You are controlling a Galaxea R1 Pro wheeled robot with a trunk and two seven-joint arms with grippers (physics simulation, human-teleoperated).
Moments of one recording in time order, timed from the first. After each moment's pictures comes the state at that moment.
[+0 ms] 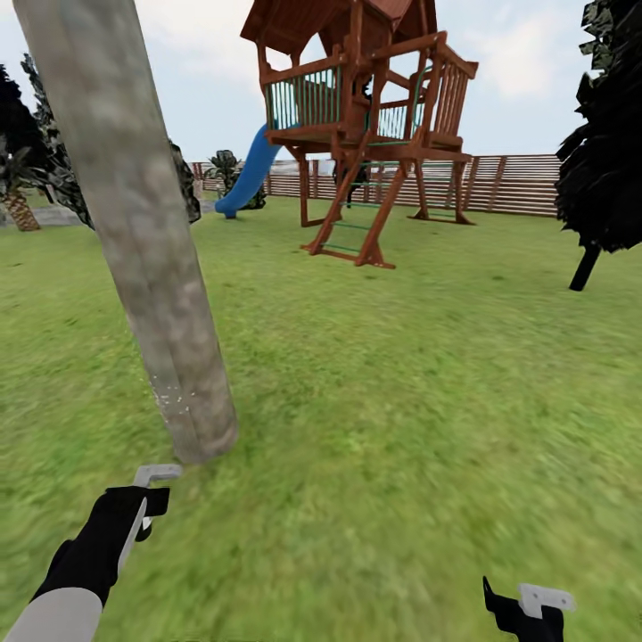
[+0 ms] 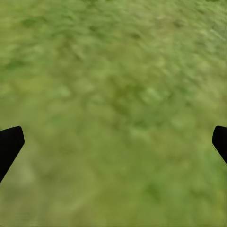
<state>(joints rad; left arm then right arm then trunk) -0.53 0.10 0.26 -0.89 -0.23 0.67 -0.02 -0.41 -0.17 -0.43 -0.13 0.26 -0.58 -0.02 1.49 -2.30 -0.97</state>
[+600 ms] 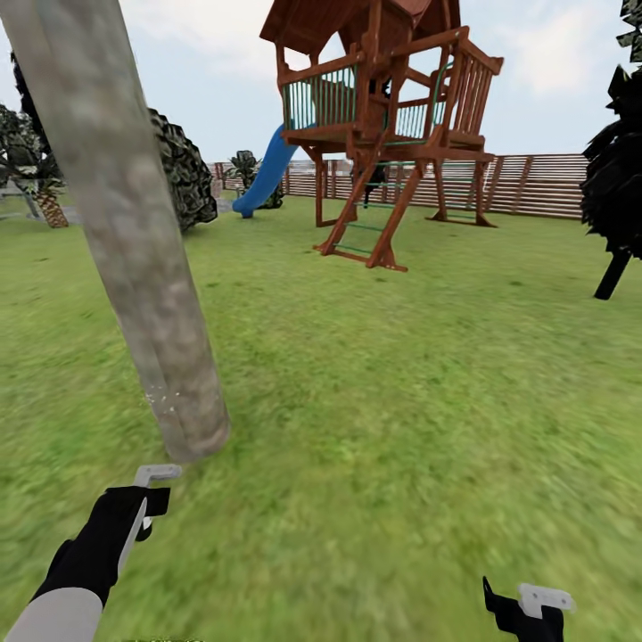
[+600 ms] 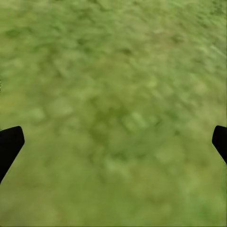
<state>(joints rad) -0.53 0.10 0.26 -0.89 -0.23 0.67 -0.02 -0.41 -0.17 -0.43 -0.13 0.26 -0.58 -0.02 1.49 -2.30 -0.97</state>
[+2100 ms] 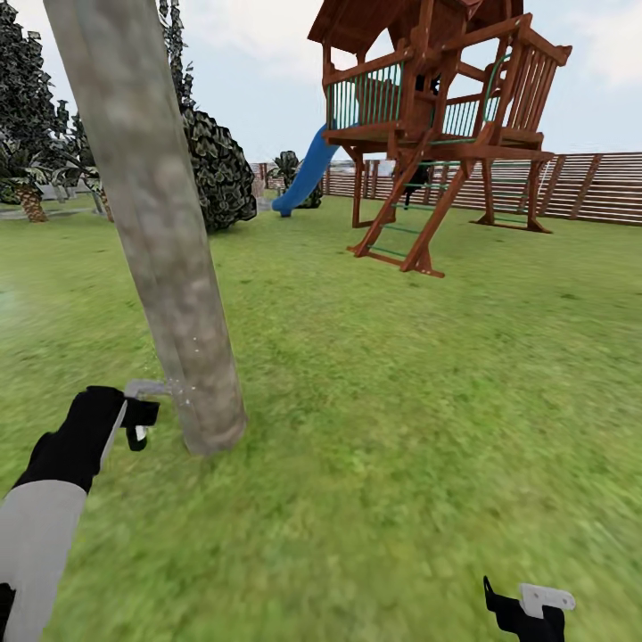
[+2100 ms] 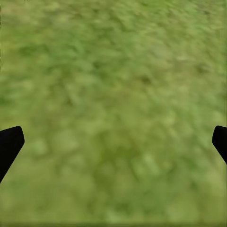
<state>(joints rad) -0.85 0.26 0.12 -0.92 -0.25 0.89 -0.21 -0.41 -0.17 -0.43 -0.13 0.26 -0.58 -0.02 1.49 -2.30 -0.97</state>
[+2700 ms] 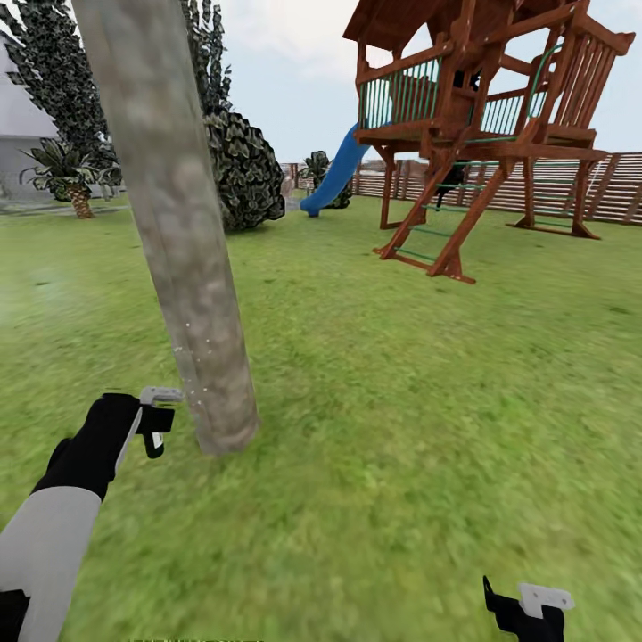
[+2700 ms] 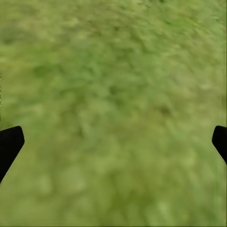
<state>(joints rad) -0.83 0.21 0.11 -0.92 -0.23 0.89 -0.20 -0.41 -0.17 -0.43 -0.13 0.26 -0.58 -0.02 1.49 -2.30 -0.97</state>
